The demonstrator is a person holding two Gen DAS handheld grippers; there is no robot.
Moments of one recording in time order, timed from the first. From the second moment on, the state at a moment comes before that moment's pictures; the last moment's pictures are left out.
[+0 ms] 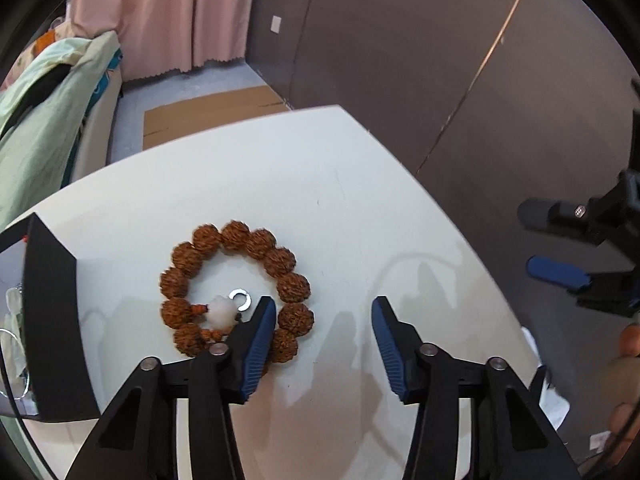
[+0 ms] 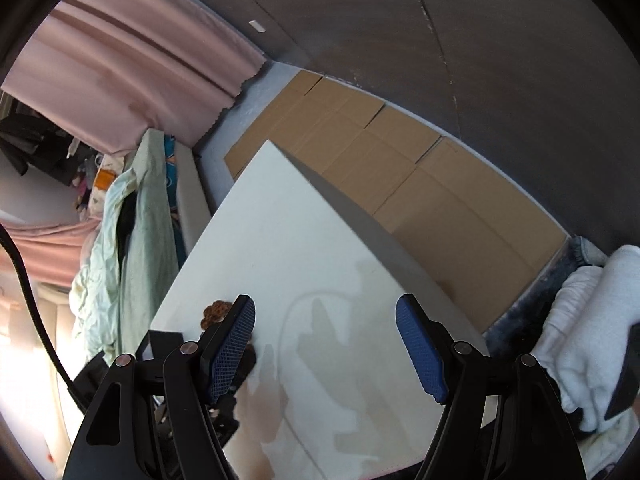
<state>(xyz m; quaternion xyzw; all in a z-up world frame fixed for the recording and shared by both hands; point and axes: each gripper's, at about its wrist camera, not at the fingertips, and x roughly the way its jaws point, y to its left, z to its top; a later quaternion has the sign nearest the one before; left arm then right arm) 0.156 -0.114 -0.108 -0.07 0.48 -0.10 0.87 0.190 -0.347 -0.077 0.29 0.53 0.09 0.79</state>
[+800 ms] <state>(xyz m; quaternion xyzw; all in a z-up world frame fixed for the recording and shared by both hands) 0.136 -0.089 -0.084 -0.06 0.46 -0.07 0.88 0.188 -0.316 -0.082 0.29 0.55 0.16 0.77</state>
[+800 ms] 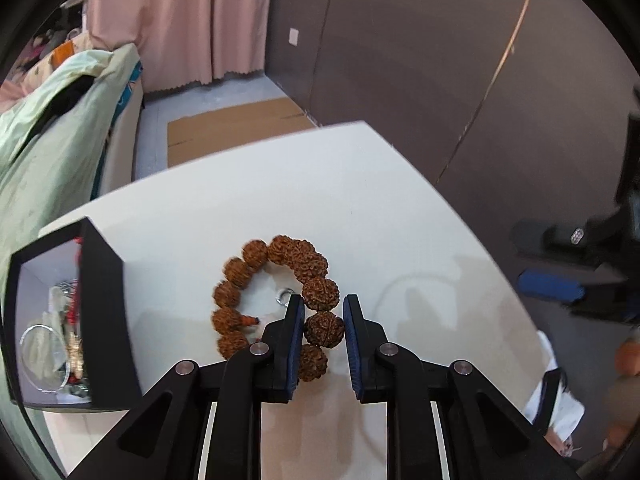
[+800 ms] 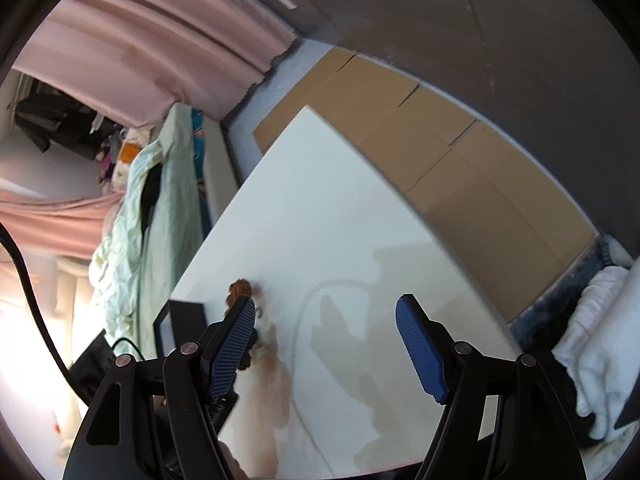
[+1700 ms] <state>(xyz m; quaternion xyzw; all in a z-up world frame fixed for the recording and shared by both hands) 0.097 0.022 0.003 -0.20 0.34 -0.05 0.92 0.197 -0.202 -0.093 0.13 0.56 0.23 0.79</state>
